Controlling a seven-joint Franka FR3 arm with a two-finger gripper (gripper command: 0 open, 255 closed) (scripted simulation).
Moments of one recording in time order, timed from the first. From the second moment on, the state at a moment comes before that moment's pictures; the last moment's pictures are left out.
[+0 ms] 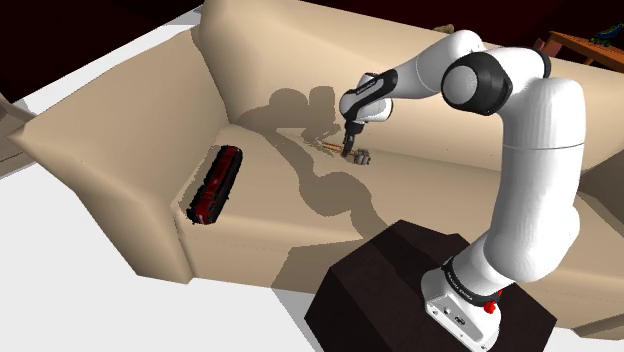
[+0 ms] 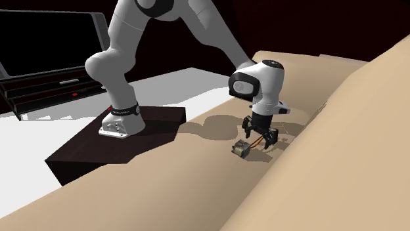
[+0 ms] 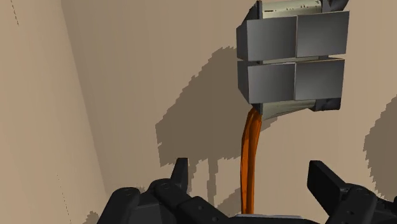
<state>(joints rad) -0.03 0.61 -0.20 -1.87 0.26 2.46 -1.18</state>
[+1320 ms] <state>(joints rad) -0.01 0.52 -0.22 -1.88 0.24 2.38 -1.16</state>
